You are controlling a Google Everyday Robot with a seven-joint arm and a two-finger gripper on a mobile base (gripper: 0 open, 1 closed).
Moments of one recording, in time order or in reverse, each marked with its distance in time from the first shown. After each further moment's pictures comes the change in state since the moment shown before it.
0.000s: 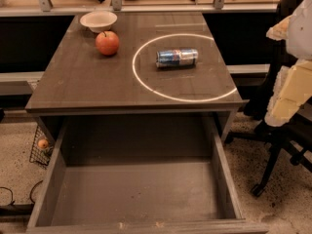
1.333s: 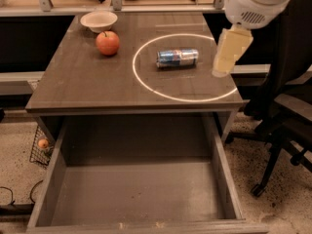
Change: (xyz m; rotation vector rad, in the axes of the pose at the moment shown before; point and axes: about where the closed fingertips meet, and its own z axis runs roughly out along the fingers) arm -0.086 -0.097 0.016 0.327 0.017 -0.066
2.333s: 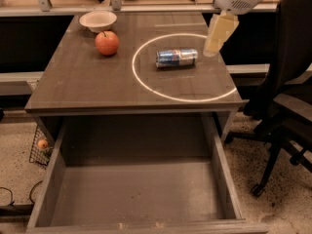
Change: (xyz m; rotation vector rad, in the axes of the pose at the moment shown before) arm -0.025 -0.061 0.050 0.048 -0.155 -0.098
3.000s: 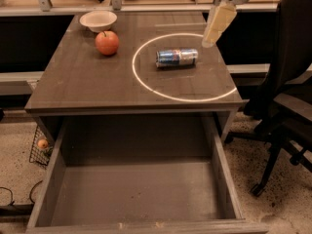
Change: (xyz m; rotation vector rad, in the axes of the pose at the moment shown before) arm -0.008 -0.025 0.024 -0.073 -0.155 -0.077
